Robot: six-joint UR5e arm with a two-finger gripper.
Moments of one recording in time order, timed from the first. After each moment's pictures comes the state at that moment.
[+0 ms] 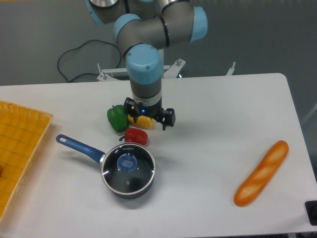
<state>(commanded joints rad) 2.33 -1.80 -1.72 -1.18 1.55 0.50</state>
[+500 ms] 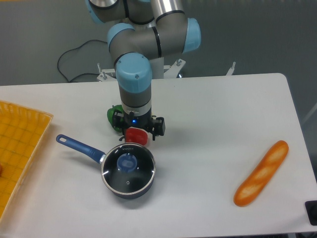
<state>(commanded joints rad) 2.30 -1.83 -1.70 -1.13 1.52 0.41</state>
